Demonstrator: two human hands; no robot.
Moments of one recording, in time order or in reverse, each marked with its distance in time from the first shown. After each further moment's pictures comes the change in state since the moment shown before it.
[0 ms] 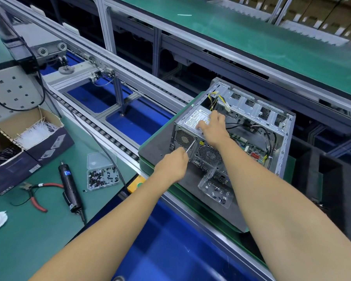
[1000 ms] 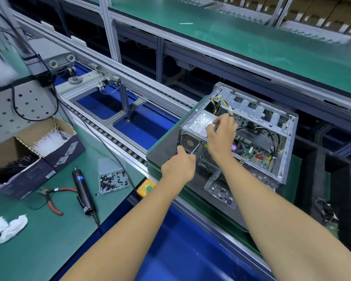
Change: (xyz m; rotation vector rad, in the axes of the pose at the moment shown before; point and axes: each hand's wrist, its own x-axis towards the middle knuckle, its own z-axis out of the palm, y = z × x) left_hand -0.018 0.018 -0.005 0.250 0.125 -0.034; right_hand -0.051 -0.024 0.006 0.222 0.553 -0.206
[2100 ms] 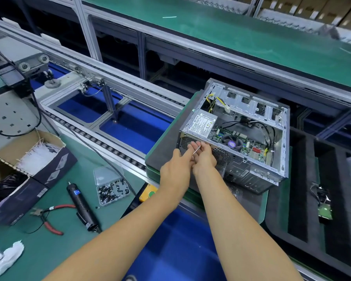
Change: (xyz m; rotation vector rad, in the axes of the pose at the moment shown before) left_hand 0.015 -0.038 0.010 0.035 0.144 0.229; right_hand -0.053 -0.043 0.049 1.128 0.259 1.237
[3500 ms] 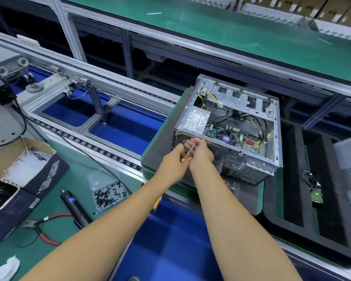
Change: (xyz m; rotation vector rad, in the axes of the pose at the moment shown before) left_hand 0.021 -0.021 -0.005 -0.564 -0.207 0.013; right_hand 0.000 0.003 0.007 0.001 0.106 -0.074
